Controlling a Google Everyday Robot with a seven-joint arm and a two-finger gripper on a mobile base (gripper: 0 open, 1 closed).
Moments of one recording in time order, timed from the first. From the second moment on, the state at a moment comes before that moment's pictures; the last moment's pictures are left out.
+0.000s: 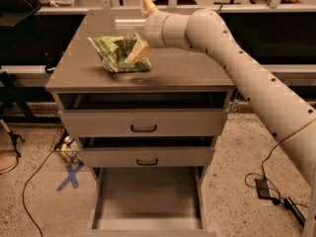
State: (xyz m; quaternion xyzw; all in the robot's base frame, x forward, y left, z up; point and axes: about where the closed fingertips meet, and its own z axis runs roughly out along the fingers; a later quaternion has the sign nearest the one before) arm 0.756 0.078 0.945 -0.63 0.44 0.00 0.64
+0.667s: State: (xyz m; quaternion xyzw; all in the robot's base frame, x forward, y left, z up) arm 0.750 -0.008 0.989 -0.58 0.45 -0.07 0.67
